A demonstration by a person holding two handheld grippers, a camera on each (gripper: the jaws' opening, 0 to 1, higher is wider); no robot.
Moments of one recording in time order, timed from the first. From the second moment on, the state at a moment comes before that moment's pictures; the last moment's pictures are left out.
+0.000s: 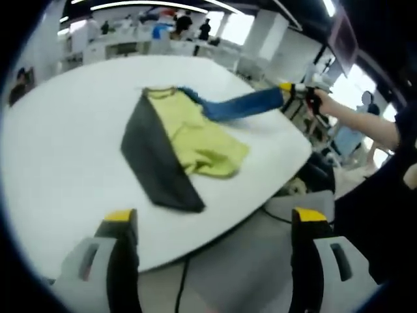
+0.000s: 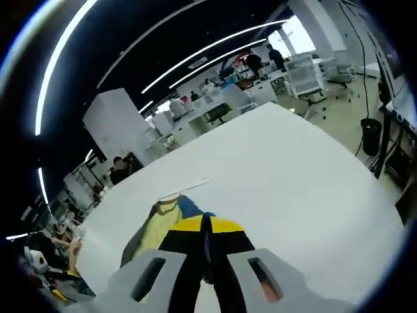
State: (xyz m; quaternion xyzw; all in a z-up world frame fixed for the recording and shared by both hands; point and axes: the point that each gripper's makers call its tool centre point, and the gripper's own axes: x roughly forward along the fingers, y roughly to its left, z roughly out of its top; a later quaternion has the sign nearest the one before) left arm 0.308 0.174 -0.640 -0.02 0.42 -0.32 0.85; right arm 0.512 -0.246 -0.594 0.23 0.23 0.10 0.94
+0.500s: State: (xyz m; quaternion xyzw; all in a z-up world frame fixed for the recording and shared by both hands) left arm 0.320 0.168 -0.647 -0.02 0.44 -0.31 0.85; right arm 0.543 -0.326 -0.653 0.22 0.28 0.04 0.93
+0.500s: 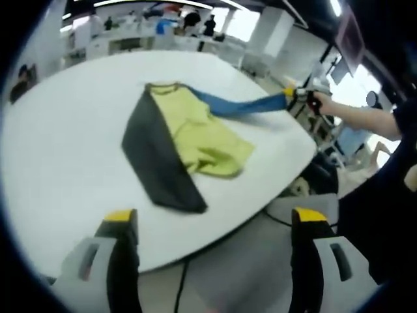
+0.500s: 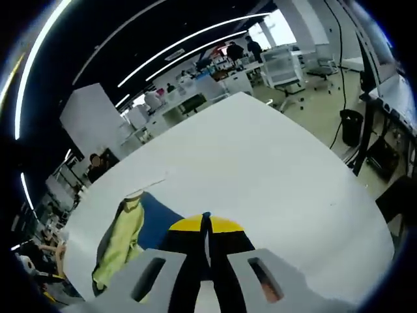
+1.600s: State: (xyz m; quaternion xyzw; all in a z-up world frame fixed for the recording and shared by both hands) left arm 0.345 0.164 -0.679 -0.01 0.49 -0.30 0.82; right arm 0.575 -0.390 -0.721 0.15 0.37 -0.02 0.92
